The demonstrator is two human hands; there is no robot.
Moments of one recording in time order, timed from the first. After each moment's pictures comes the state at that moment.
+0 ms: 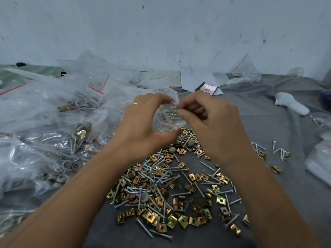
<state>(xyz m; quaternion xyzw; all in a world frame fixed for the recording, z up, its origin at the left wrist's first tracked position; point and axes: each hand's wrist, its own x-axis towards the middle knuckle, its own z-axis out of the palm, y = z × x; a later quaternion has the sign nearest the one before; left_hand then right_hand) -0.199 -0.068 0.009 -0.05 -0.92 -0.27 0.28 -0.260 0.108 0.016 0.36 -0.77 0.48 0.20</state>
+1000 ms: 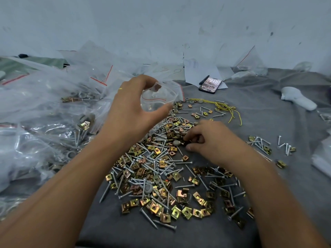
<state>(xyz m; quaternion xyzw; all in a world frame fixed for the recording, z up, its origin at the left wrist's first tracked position) -0.197 -0.089 0.011 -0.01 -0.89 -0.32 0.33 -0.283 0.117 -0.018 0.30 -0.94 0.16 -0.04</state>
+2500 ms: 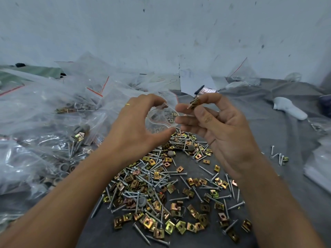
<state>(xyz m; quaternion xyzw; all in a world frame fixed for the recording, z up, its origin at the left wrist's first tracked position) -0.198 -0.080 0.008 -0.05 -0.91 -0.28 0.29 -0.260 0.123 0.008 0.35 -0.50 0.79 -0.09</state>
